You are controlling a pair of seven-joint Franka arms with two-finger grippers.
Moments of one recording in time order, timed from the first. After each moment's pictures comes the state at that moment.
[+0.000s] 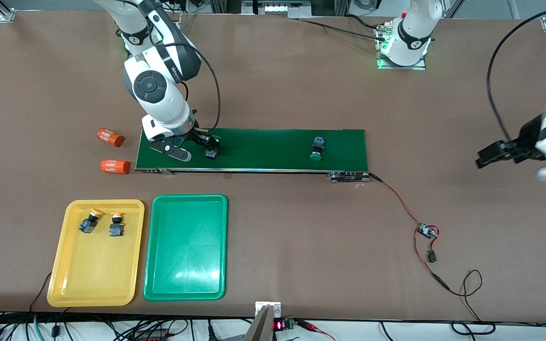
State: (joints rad) left arm 0.16 0.15 -0.13 -1.53 -0.02 1.71 -0.13; right arm 0.19 0.25 0.34 -2.11 -0.05 2.32 0.93
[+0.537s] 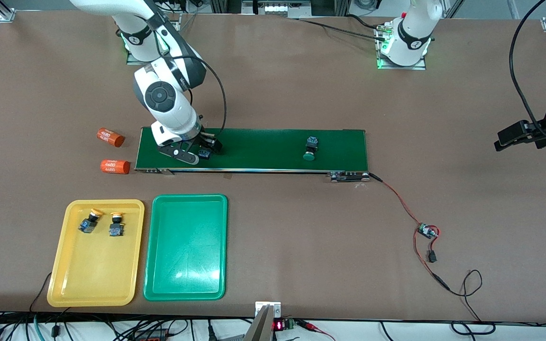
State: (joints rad) left arm 0.10 0.14 -0.06 -1.46 -0.02 1.61 -0.04; right arm 0.20 0.33 0.34 -2.12 -0.08 2.40 0.93
